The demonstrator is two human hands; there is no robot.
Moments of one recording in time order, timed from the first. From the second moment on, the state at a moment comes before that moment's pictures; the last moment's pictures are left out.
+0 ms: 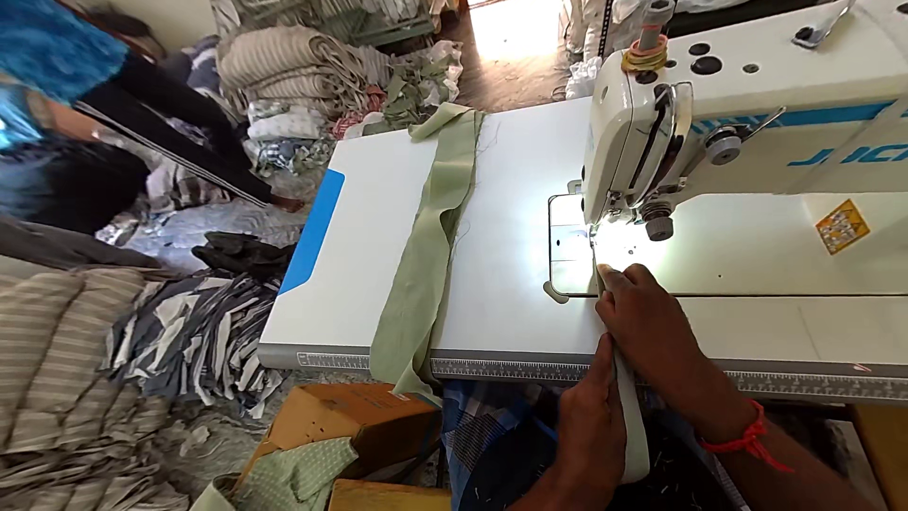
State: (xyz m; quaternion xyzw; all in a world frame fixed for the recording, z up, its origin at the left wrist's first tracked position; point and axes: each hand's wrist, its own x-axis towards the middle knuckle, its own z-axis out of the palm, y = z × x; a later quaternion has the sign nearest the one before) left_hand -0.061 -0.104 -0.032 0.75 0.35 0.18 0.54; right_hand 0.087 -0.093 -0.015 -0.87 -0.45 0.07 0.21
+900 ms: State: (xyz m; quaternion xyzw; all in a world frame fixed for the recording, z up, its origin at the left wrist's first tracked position) left_hand -0.060 -0.106 -0.033 0.71 0.34 0.17 0.59; right_hand 0.084 -0.095 -0.013 -0.87 -0.44 0.08 0.21
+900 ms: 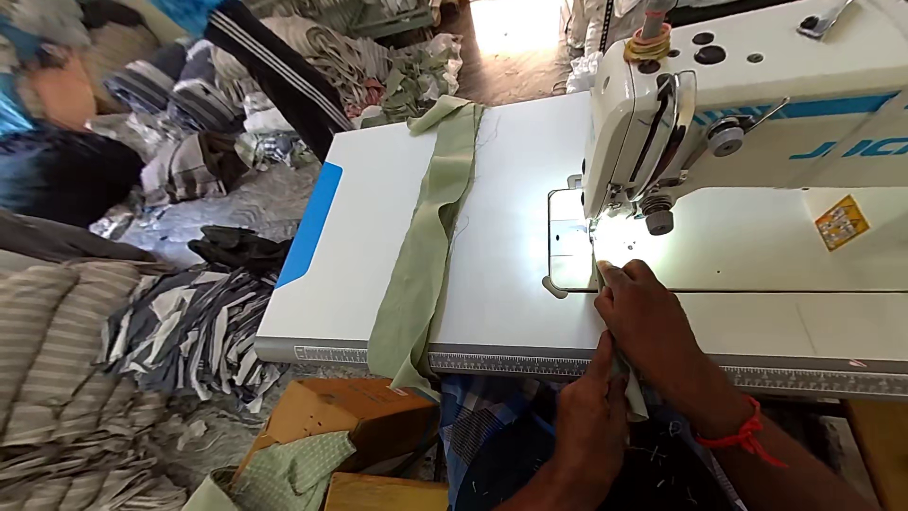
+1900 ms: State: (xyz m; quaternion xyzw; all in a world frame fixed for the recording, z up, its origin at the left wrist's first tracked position) left_hand -0.048 -0.048 -0.019 0.32 0.29 0.25 0.86; right_hand 0.095 -0.164 -0.038 -0.68 -0.55 0.11 0.46
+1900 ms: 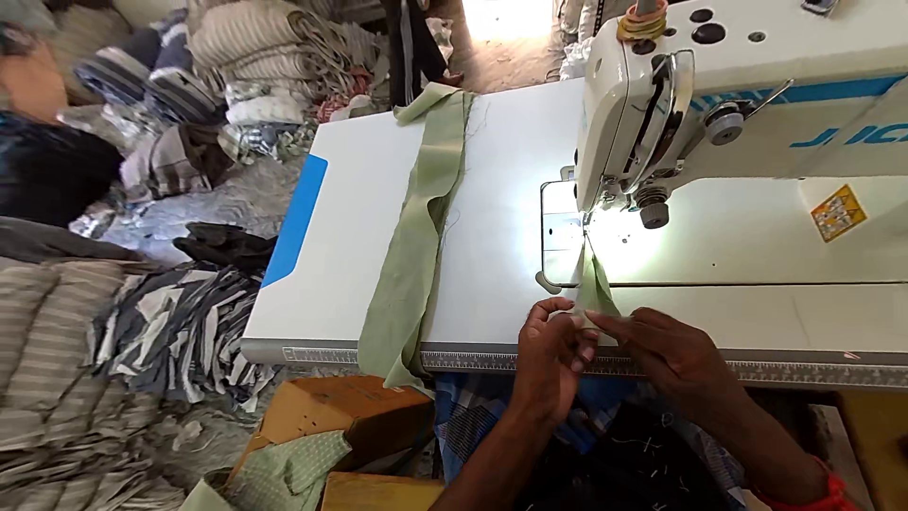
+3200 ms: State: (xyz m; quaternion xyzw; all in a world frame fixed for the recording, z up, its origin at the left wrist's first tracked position) left_hand -0.060 -0.049 0.018 0.65 0.32 0.12 0.67; right_hand 0.055 -0.175 -0.029 -0.74 -0.53 -0.06 0.41
